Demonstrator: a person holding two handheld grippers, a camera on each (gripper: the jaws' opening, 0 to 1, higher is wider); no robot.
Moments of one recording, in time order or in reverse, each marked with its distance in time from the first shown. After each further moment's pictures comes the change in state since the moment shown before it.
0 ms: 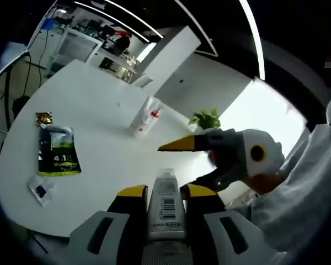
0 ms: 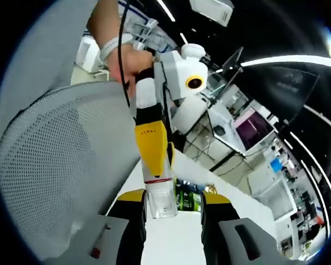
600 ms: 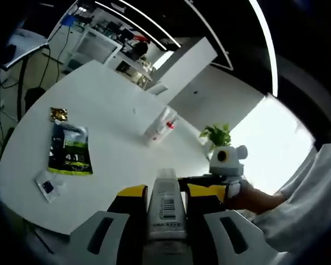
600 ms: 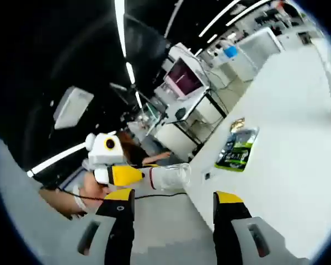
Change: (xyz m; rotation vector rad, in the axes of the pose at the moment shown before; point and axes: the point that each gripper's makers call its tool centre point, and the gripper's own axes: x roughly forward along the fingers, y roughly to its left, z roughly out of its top) left arm -0.007 0.020 0.019 -0.095 -0.094 0.069; right arm 0.002 0.001 -0.012 1.710 -0.411 0.220
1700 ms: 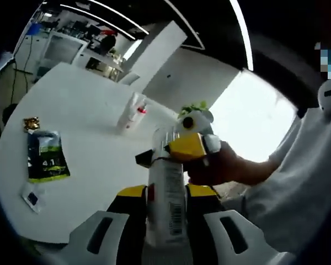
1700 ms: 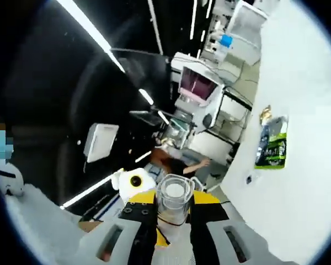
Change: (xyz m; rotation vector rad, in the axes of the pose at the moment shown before) left arm 0.007 -0.038 -0.033 0.143 0.137 -0.193; right arm 0.015 0.056 0.006 -0.206 0.095 0.218
